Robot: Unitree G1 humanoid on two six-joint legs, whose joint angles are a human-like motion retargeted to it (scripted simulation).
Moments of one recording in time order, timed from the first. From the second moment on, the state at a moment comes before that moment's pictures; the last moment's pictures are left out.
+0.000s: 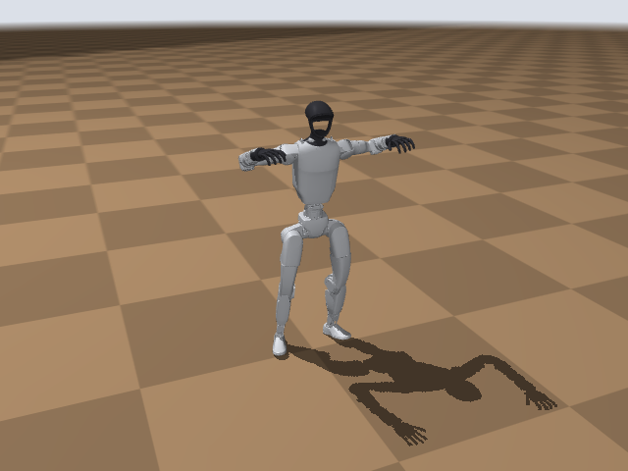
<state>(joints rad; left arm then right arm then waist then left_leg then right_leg) 0.68 1.38 1.09 -0.35 0.13 -0.11 -0.09 0.46 -1.29 -0.90 -0.38 0.13 -0.13 0.13 -0.02 -0.05 0.01 -0.05 0.09 0.33 0.18 -0.45 -0.04 -0.01 -0.19 -0.30 0.09 -0.30 0.17</state>
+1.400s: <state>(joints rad) 0.57 1.40 0.98 -0.37 0.08 -0.13 -0.06 0.44 -1.27 -0.89 -0.40 0.16 -0.16 0.09 -0.02 -0.06 0.02 -0.05 0.10 0.32 0.19 -0.49 -0.05 -0.01 -0.19 -0.32 0.13 -0.36 0.18</state>
